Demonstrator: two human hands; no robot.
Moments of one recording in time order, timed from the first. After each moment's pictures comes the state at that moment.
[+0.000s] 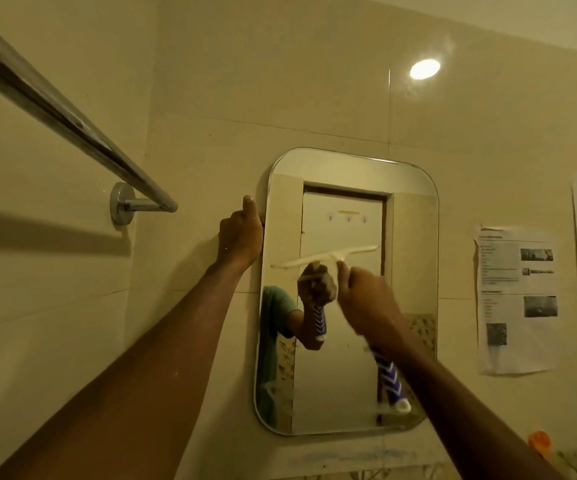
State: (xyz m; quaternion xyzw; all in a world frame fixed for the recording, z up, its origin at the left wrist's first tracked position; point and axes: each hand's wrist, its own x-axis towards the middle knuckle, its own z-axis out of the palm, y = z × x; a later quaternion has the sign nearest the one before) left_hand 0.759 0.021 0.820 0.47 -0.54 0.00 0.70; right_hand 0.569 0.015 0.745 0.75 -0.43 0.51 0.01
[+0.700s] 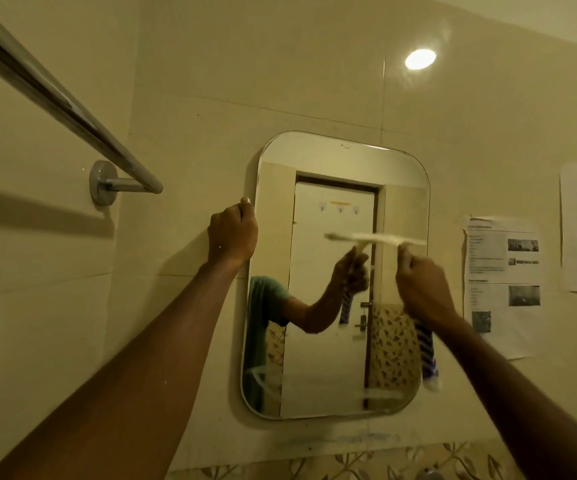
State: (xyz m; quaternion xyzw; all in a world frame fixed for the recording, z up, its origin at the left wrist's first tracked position) left_hand 0.754 0.008 0.801 0.50 -0.52 0.16 0.67; right_hand 0.484 -0.021 0.749 0.66 -0.44 0.61 -0.02
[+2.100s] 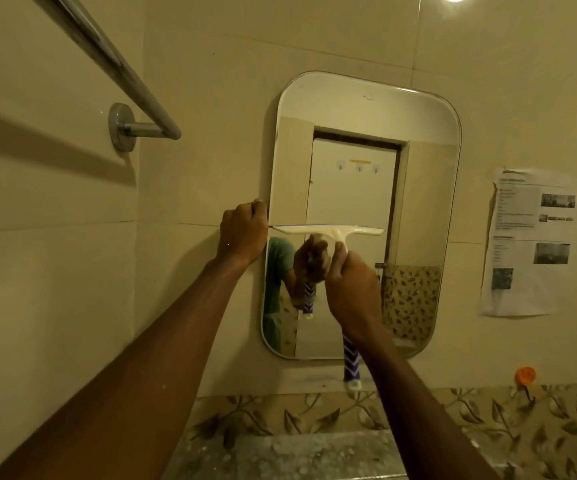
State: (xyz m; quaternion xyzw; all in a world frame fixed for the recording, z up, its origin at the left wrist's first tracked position) left_hand 0.763 0.020 0.734 0.53 -0.55 0.07 0.64; right_hand 0.599 0.028 0.670 0.67 -0.41 0.61 -0.04
